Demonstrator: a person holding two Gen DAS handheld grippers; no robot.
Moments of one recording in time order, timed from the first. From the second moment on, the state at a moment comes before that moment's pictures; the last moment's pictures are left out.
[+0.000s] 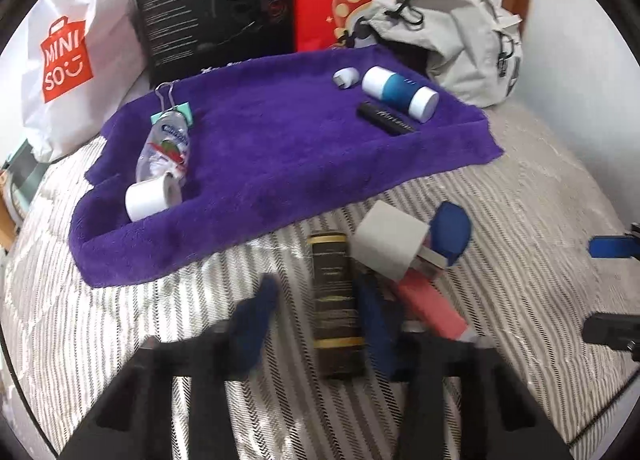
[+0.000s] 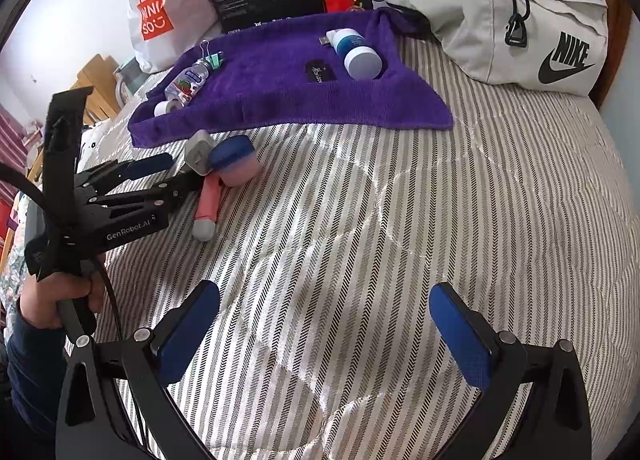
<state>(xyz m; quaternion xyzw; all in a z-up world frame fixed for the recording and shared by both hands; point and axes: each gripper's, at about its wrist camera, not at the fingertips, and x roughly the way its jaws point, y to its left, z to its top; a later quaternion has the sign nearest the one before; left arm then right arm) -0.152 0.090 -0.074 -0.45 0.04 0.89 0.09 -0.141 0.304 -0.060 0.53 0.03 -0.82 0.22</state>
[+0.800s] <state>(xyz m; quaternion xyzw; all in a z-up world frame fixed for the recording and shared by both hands) -0.130 0.020 -0.075 -0.46 -0.01 0.89 0.07 -0.188 0.218 -0.079 0.46 0.08 -0.84 0.27</state>
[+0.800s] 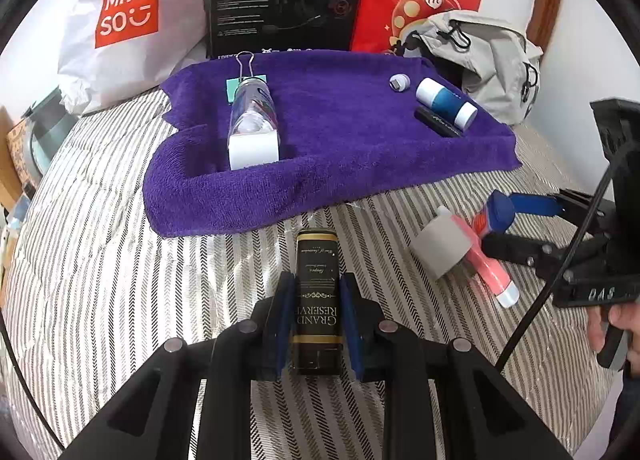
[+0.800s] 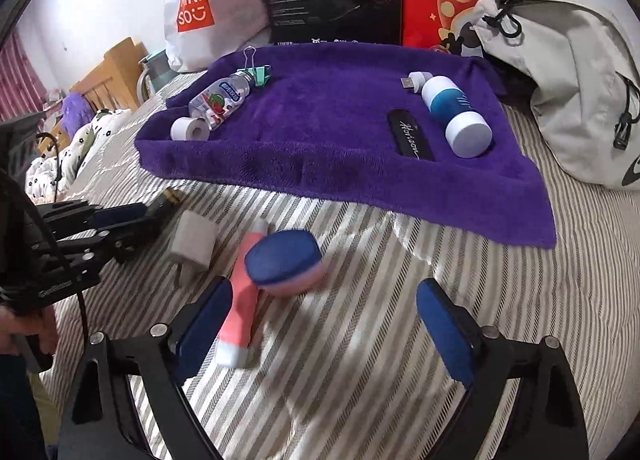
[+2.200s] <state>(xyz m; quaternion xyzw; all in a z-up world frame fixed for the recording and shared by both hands) -0.120 -0.006 -0.055 -0.45 -0.08 0.89 0.08 -0.180 0.238 -0.069 0.45 0.07 -0.84 0.30</state>
